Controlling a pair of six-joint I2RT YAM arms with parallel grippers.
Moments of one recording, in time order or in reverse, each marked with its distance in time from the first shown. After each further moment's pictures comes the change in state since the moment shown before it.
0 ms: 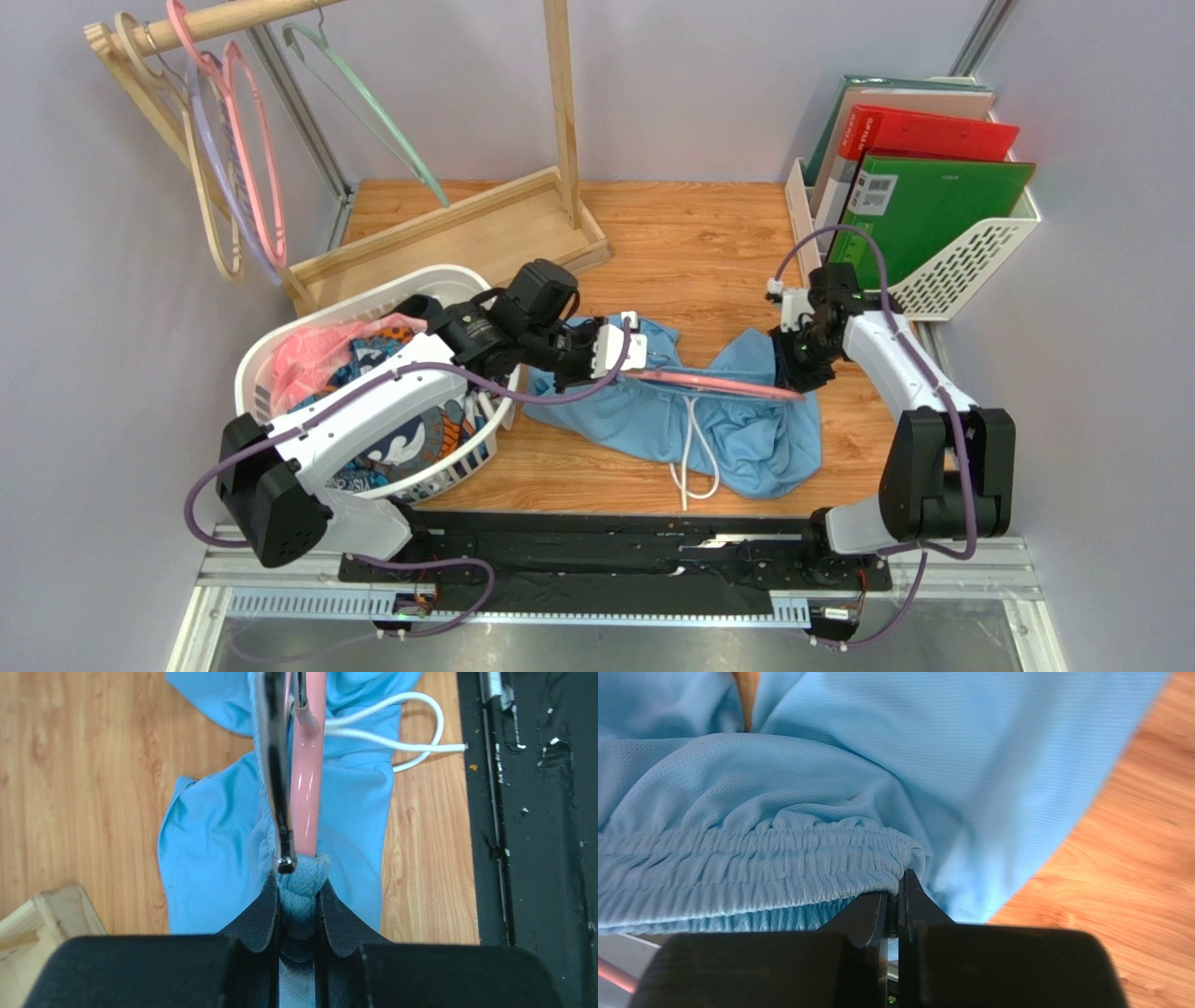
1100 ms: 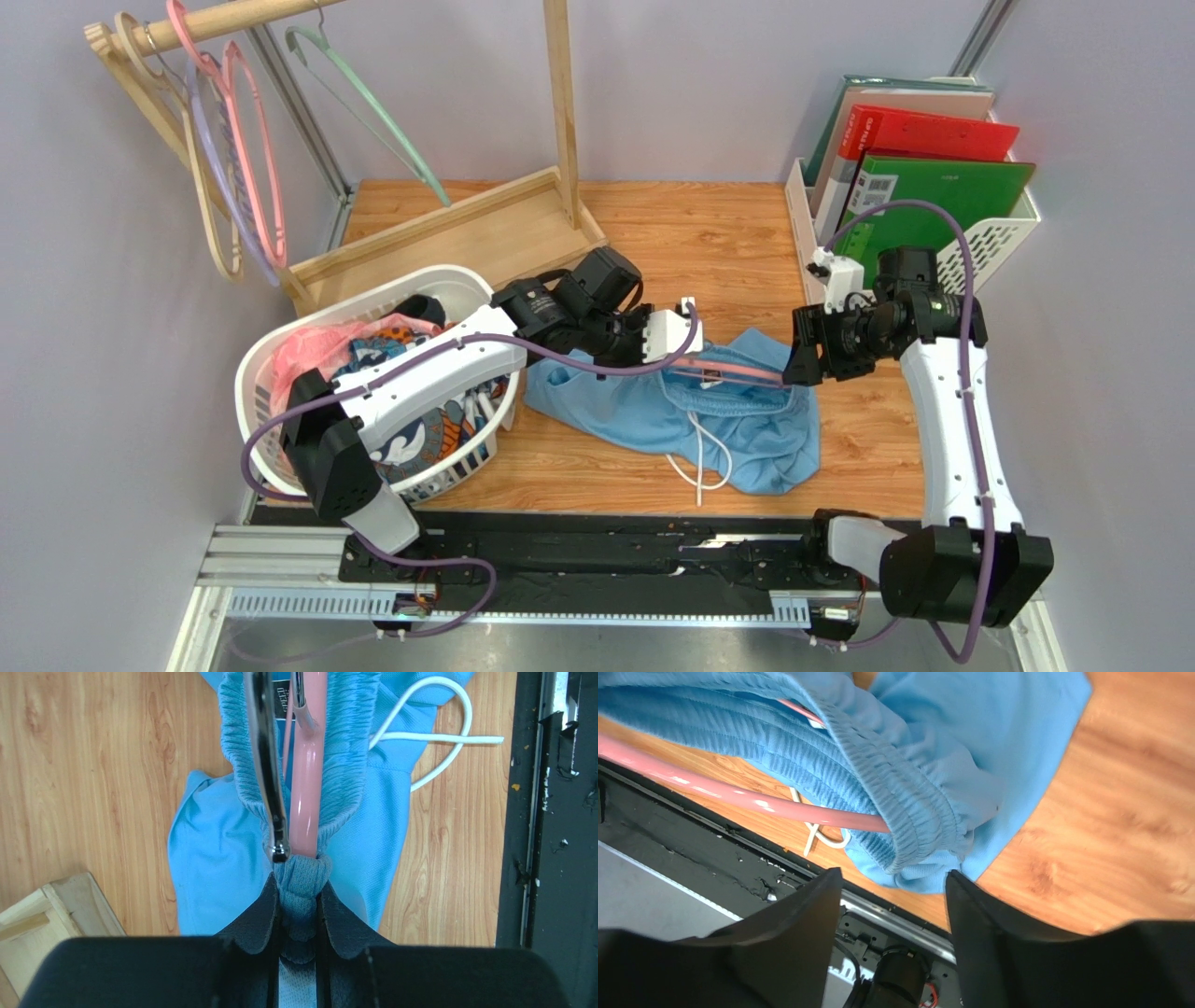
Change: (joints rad) left arm -0.078 0.230 0.256 -0.081 -0.196 -0.095; right arm -0.160 -0.282 0.222 -0.328 -0.201 -0.122
